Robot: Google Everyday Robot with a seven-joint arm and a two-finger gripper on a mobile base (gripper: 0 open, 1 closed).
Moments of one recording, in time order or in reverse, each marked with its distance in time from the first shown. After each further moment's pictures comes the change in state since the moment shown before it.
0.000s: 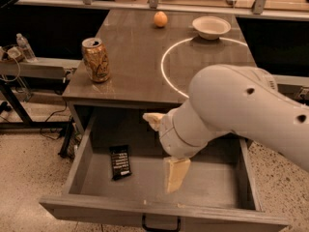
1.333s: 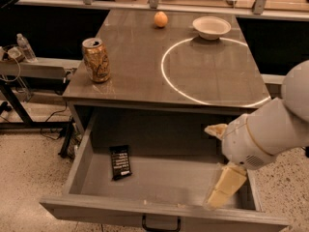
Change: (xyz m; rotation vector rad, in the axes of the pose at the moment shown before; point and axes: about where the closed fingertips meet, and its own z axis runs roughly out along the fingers) arm 0.081 0.062 -0.063 -0.098 -0.069 0.583
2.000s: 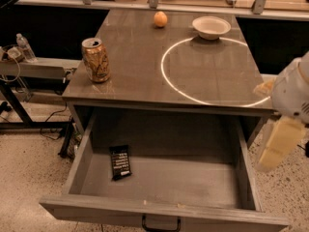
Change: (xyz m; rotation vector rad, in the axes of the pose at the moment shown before) arm 0.025 -0.049 -0.122 0.144 0.245 0.049
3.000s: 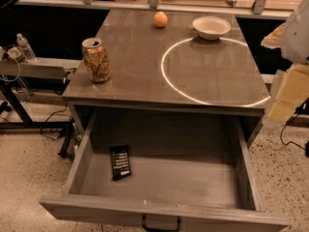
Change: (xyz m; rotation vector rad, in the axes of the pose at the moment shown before) arm -0.034 -0.042 -0.074 0.133 0.050 -0.067
